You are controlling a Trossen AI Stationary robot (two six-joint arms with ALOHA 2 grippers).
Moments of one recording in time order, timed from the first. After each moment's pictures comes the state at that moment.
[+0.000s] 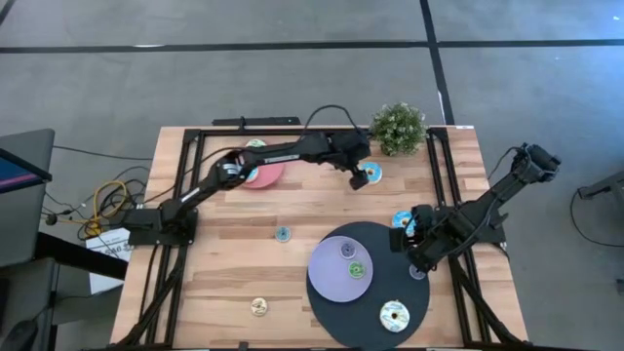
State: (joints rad) left arm 0.29 2.50 2.33 -0.70 -0.04 -0.10; right arm 0.65 1.18 0.89 -1.12 0.34 2.02
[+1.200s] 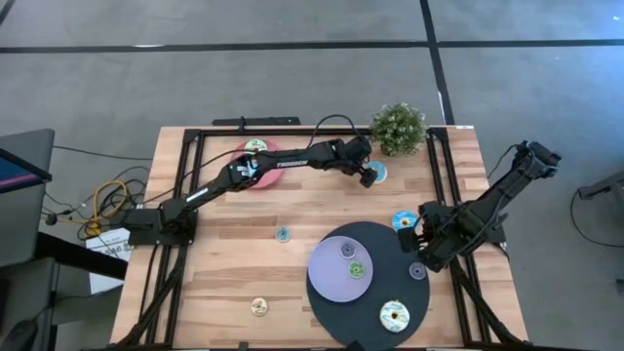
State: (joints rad) left arm 0.31 2.65 2.34 -0.48 -0.03 -0.38; right arm 0.71 1.12 0.89 -1.25 0.35 1.99
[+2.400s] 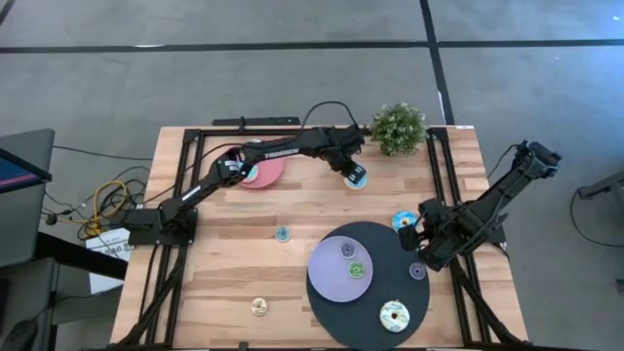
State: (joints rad) left arm 0.33 2.50 2.34 -0.88 0.08 -0.45; right arm 0.70 1.12 0.89 -1.31 0.41 1.91
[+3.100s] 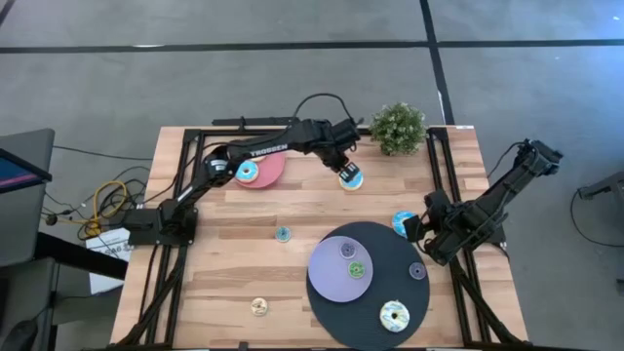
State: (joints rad) left arm 0.31 2.37 2.33 -1.01 -0.04 -0.39; right arm 0.70 1.07 0.89 -1.43 0.50 1.90
